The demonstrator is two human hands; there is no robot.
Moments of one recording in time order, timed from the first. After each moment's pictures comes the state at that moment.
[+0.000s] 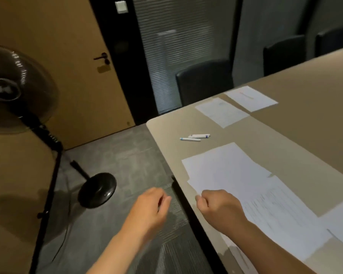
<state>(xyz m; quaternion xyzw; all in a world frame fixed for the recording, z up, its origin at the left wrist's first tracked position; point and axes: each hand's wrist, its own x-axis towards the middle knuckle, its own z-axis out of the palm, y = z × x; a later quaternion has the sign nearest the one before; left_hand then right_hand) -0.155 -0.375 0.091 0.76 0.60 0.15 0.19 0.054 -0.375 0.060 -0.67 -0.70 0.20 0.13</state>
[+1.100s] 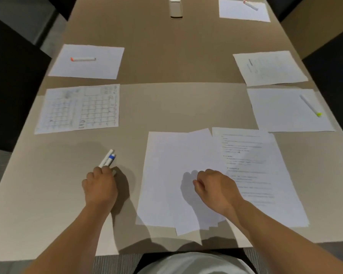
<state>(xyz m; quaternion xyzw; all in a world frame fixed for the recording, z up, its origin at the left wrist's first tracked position) -0.011 0.094 -0.100 0.95 0.30 -0.06 0.03 0.079 -0.204 -0.036 -0.94 -0.25 0.22 0.10</state>
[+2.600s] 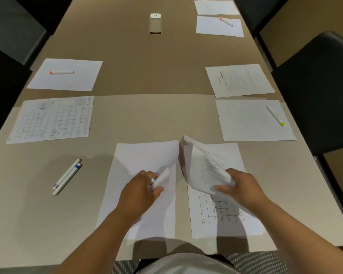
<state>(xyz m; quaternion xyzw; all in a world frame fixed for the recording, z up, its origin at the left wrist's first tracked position) 0.045 -0.102 -0.034 0.90 0.19 -0.11 0.38 0.152 -0.385 -0.026 -0.93 -0.04 0.25 0.25</state>
